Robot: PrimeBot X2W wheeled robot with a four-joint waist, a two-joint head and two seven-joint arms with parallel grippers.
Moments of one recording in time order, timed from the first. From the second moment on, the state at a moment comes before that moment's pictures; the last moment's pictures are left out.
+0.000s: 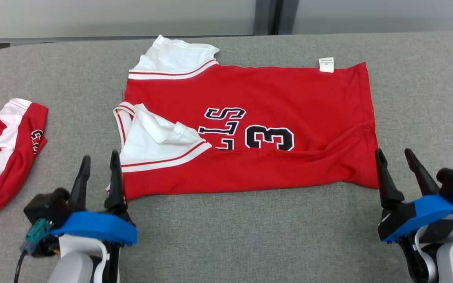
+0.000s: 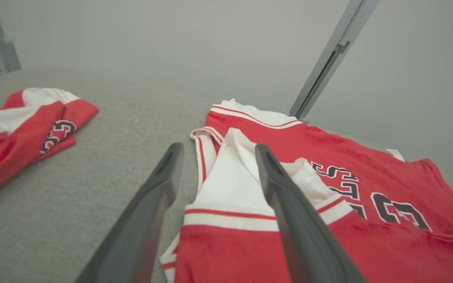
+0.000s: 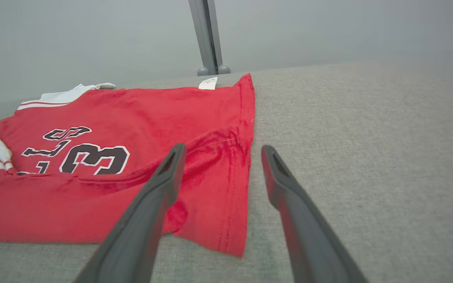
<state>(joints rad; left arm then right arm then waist) -0.24 0.18 -0.21 0.27 -0.52 0.00 -0.23 -0.21 -0.05 -0.13 0.13 0.19 0.13 0.08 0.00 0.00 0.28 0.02</state>
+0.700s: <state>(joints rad) -0.12 0.17 -0.15 0.27 -0.73 0.05 0.06 -0.15 -0.05 -0.12 0.16 0.17 0.13 0.16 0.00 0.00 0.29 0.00</state>
